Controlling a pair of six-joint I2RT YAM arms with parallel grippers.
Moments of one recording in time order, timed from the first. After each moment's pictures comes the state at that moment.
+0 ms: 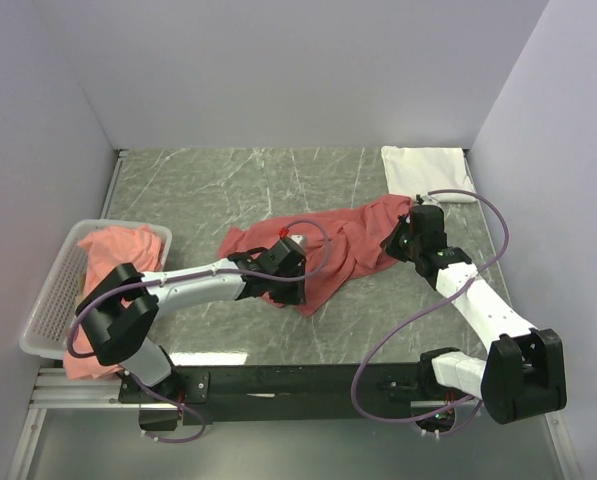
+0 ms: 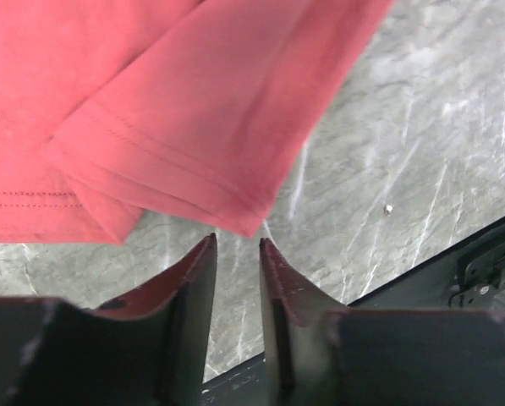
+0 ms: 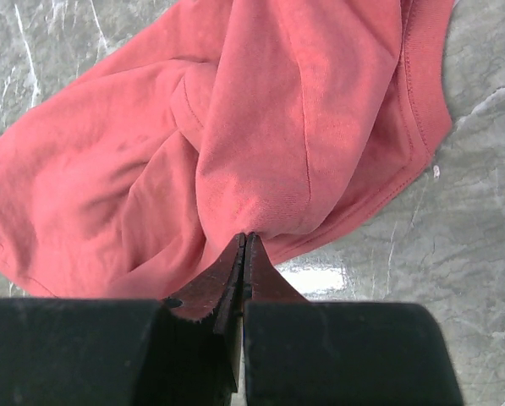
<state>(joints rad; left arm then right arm) -0.93 1.57 0.95 -0.35 0.01 -0.76 0.19 1.16 0.71 -0.25 -0.02 0.57</state>
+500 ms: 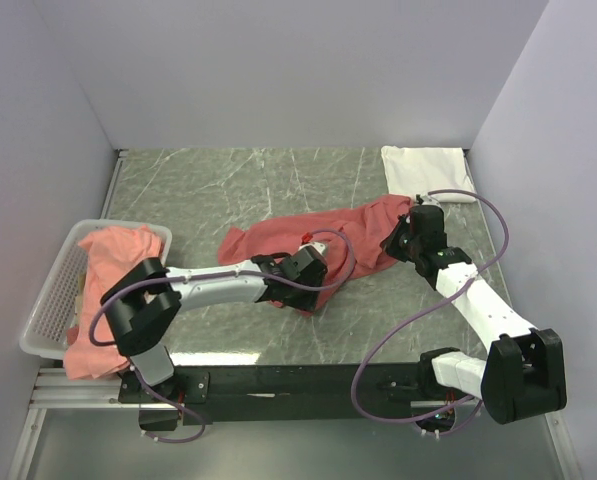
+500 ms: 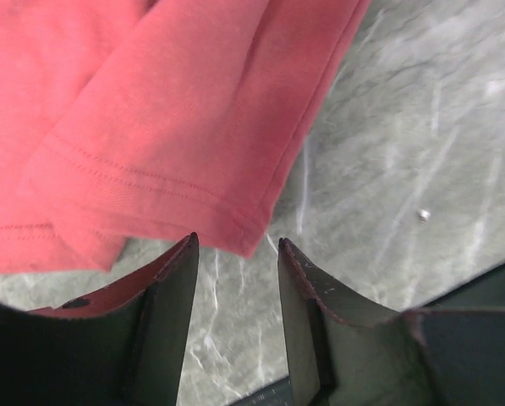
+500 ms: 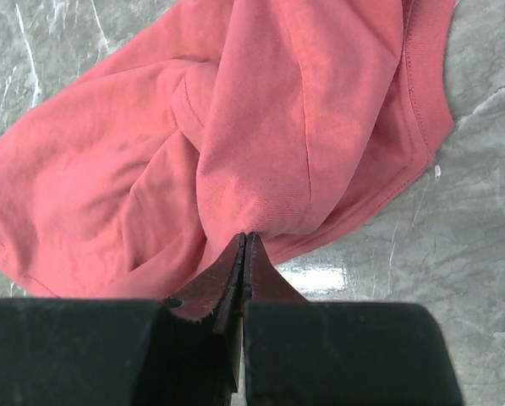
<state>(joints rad) -1.03 1.66 1.06 -0.42 -0.11 -0.65 0.19 1.16 0.71 -0.25 -0.02 0.57</state>
